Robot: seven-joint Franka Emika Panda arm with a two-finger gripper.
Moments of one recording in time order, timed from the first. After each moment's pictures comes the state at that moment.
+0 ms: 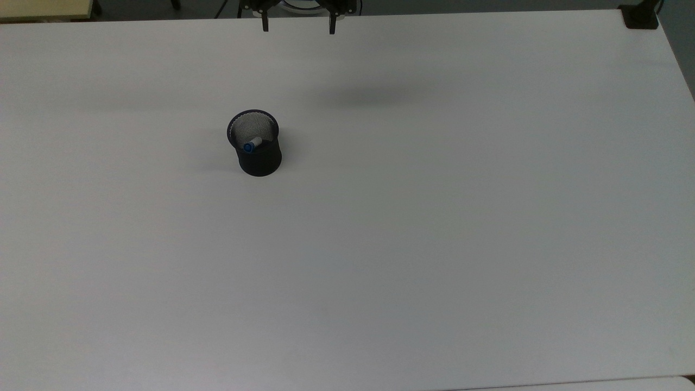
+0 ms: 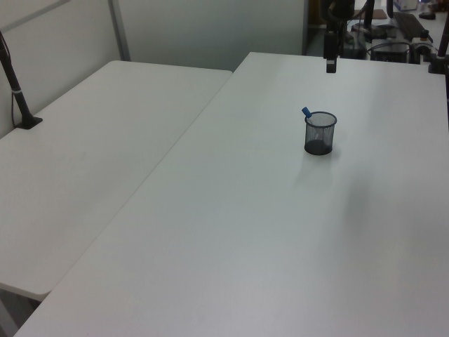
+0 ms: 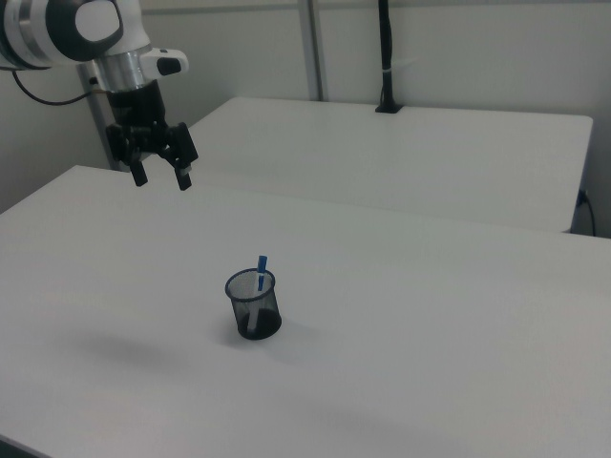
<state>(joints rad) 0.04 0.01 0.08 -1.62 -0.08 1.59 0.06</state>
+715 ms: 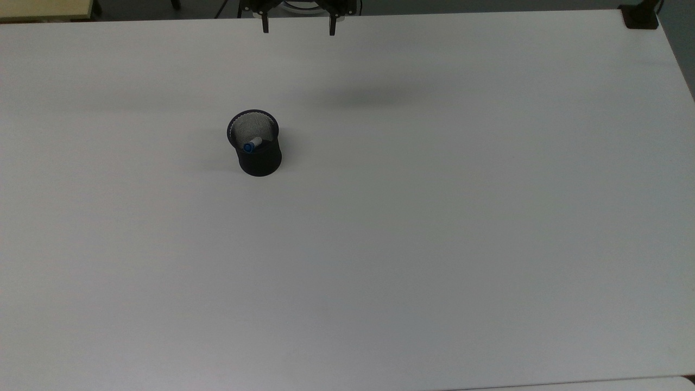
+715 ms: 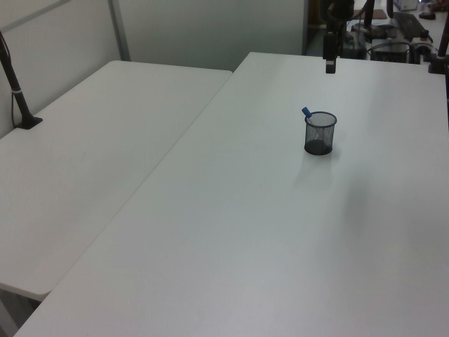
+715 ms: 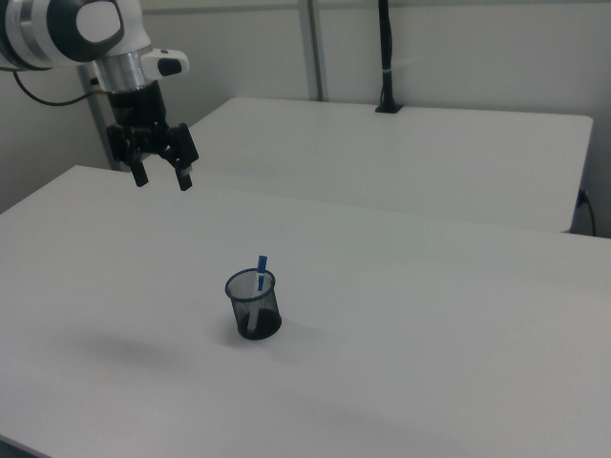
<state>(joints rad) 0.04 0.01 0.08 -1.62 -0.08 1.59 0.06</state>
